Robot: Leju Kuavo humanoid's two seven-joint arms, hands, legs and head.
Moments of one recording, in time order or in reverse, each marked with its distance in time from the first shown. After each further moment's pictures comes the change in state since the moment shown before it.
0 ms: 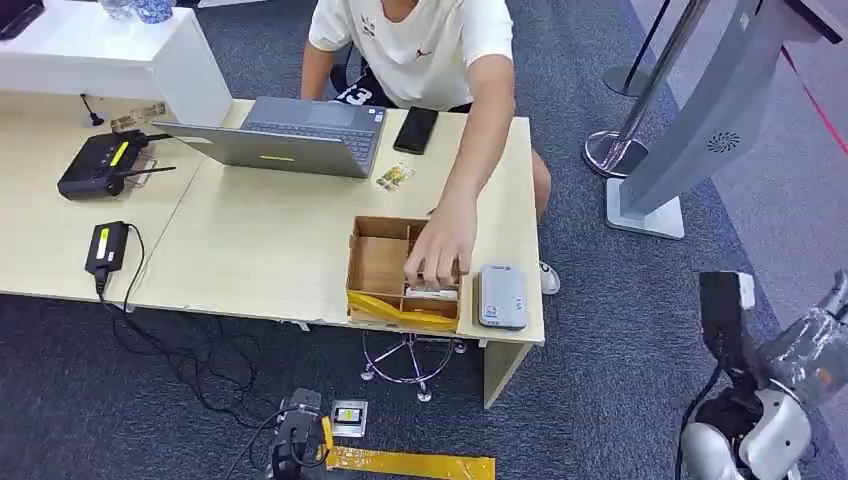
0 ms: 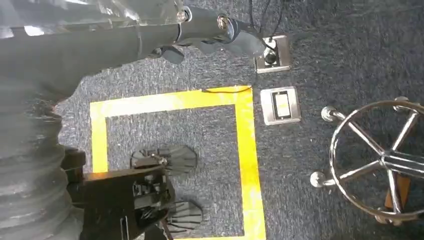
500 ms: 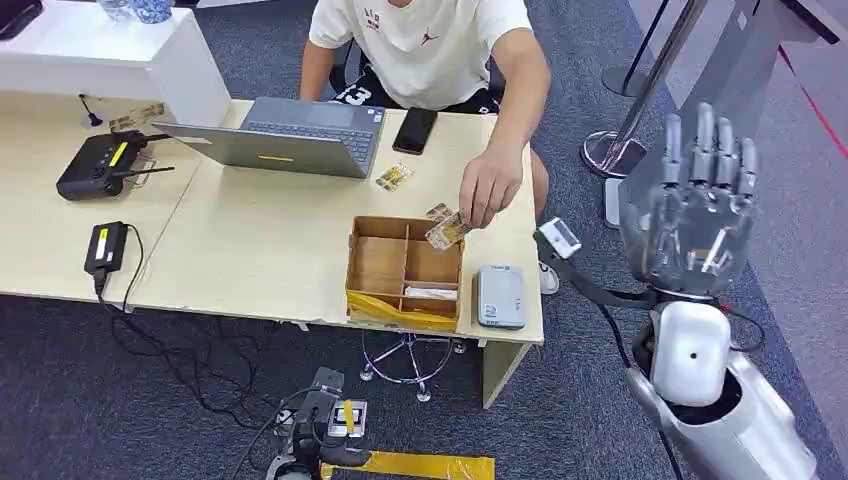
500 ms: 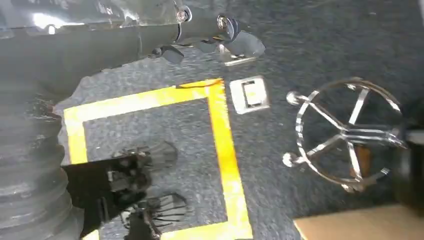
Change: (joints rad) left arm -0.059 -0.027 -0.048 -0.028 -0.068 -0.018 0.047; right arm -0.364 -0.152 0.485 -0.213 0.545 0.435 0.011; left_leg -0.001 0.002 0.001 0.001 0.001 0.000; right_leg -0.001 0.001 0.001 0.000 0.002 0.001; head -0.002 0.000
